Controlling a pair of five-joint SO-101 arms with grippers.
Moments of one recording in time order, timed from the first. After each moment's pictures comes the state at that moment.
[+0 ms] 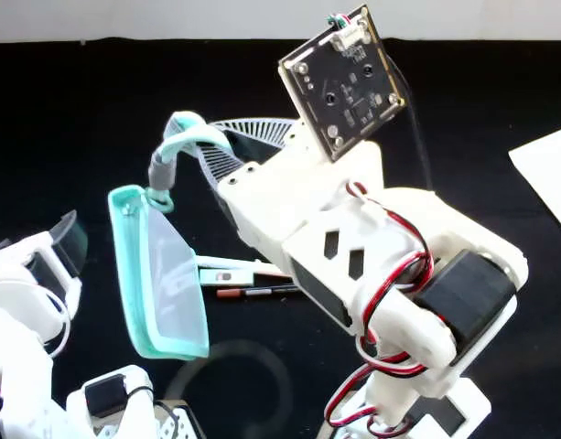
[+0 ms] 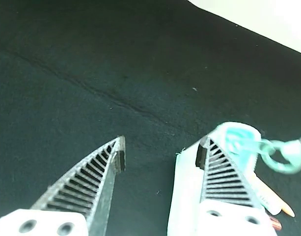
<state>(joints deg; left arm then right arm) -28.1 -53.6 -6.7 98.2 -21.8 -47.3 -9.1 -65.3 97.8 1.0</state>
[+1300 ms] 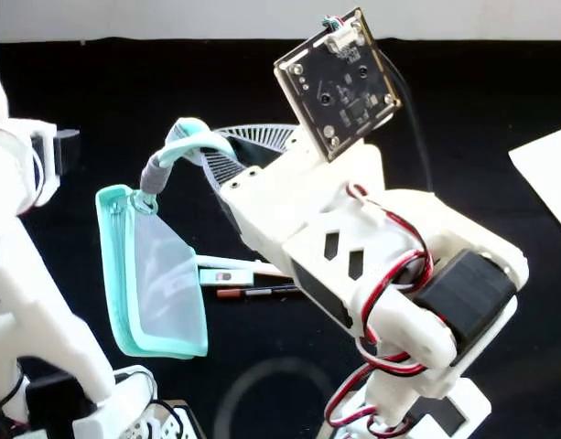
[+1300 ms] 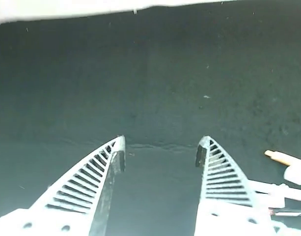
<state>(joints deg) -22.5 -19.8 -38.6 101.1 -61.1 -47.1 -9.1 -65.3 99.8 1.0</state>
